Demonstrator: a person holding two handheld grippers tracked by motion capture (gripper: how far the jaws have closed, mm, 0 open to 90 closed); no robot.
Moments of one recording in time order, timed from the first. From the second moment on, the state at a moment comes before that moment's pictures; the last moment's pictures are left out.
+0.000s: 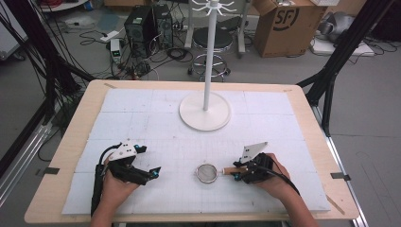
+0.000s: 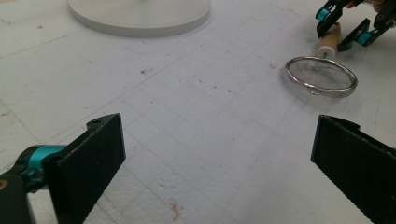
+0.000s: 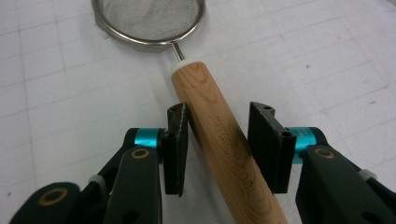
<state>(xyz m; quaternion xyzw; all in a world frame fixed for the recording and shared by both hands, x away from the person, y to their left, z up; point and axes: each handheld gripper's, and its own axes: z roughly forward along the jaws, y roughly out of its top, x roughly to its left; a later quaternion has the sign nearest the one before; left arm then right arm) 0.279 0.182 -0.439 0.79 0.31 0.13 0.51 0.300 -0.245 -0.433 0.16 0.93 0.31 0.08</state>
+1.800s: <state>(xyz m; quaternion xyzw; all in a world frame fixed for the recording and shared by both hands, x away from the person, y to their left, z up) 0.279 0.187 -0.436 0.79 0.31 0.13 0.52 0.310 -0.204 -0.439 0.14 0.93 0.32 0.07</state>
